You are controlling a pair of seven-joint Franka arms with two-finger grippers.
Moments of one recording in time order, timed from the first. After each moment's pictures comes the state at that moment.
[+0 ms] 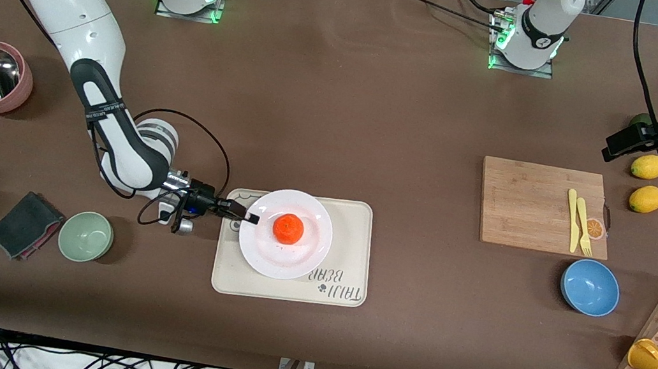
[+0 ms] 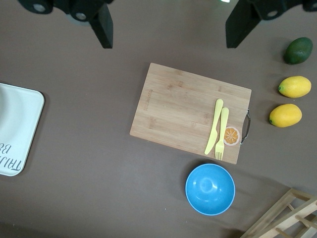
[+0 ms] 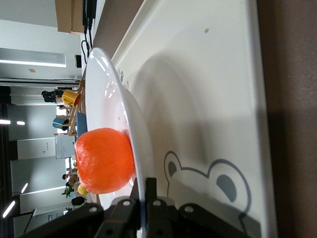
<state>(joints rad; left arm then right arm) -0.12 0.03 0.05 -1.54 -0.02 1.51 -0.34 -0.07 0.93 0.41 -1.62 1.31 2.38 -0.83</state>
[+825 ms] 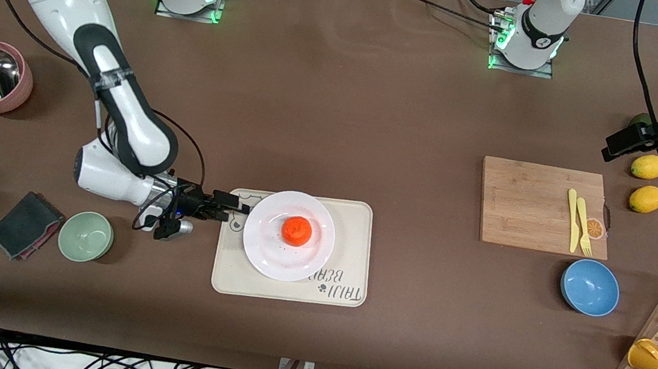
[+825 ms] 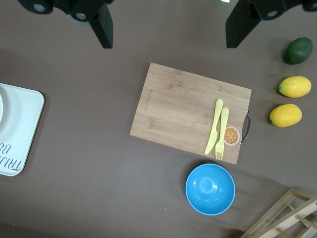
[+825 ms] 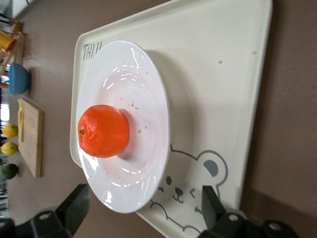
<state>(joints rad) -0.12 0.03 0.05 -1.54 -0.02 1.51 -0.34 -0.07 0.77 0.40 -1.62 0.64 2.37 -0.44</state>
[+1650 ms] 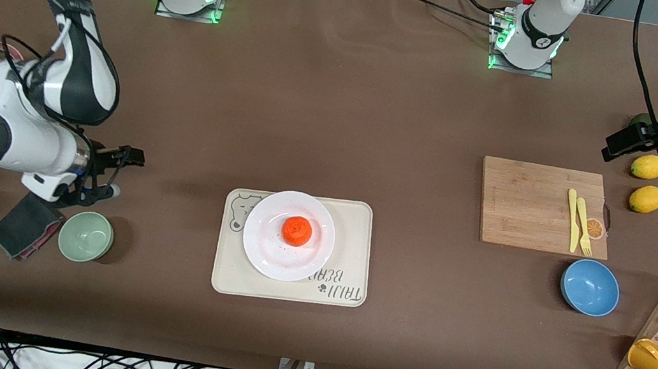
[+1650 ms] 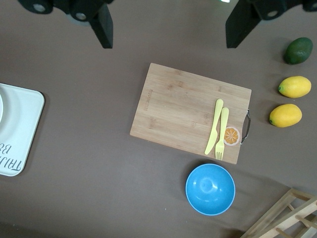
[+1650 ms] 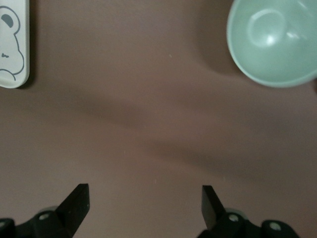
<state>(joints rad) -0.12 0.03 0.05 -1.54 -0.02 1.51 -0.34 -0.07 0.46 0.19 -1.62 -0.07 1.83 -0.15</state>
